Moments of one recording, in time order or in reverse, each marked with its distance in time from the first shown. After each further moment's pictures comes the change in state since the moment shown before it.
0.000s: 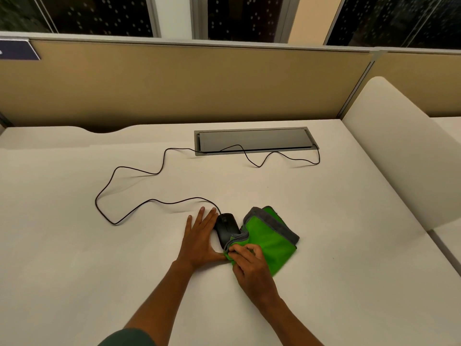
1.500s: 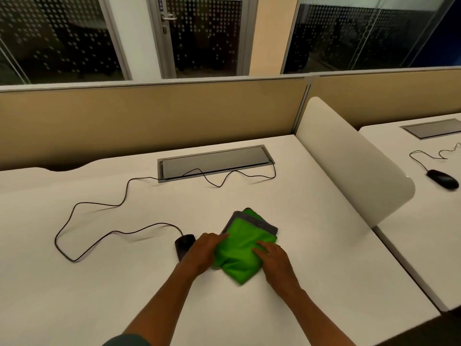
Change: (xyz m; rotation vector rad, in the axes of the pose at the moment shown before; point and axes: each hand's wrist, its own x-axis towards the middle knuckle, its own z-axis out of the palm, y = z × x) left_hand 0.057 0.115 -0.005 -0.102 -0.280 0.113; right_hand -0.024 0.137 -0.101 -0.122 -0.216 0.303
